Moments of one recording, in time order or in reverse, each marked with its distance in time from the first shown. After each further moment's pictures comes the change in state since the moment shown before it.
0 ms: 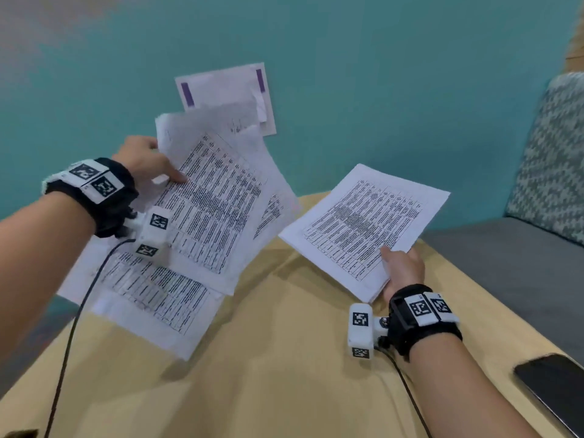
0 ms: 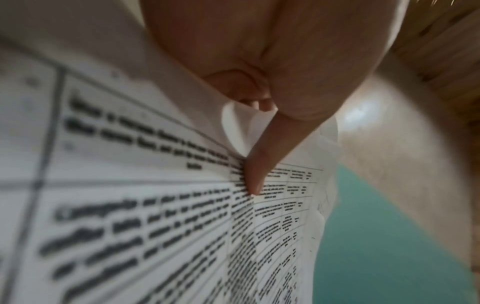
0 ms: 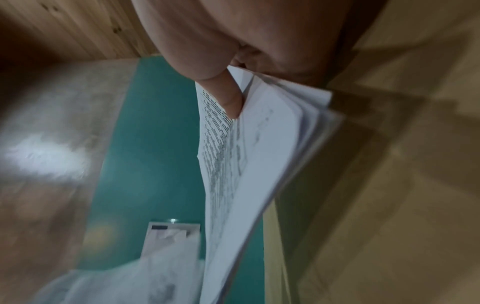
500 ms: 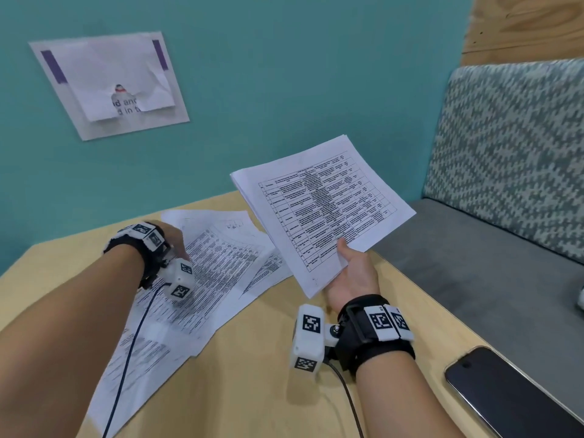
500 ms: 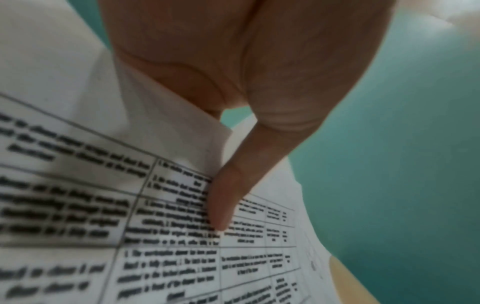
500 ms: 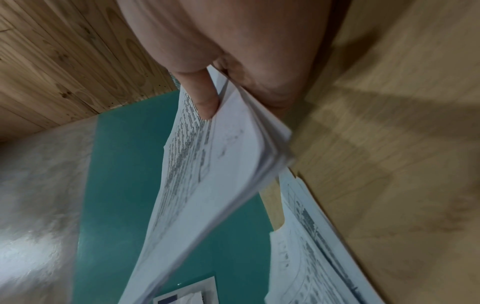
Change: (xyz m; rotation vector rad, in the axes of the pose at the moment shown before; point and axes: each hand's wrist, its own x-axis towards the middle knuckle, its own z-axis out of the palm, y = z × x) left_hand 0.045 -0.020 0.231 0.705 -0.503 -0.155; right_hand 0.045 0.013 -0.031 0.513 -0.084 0.159
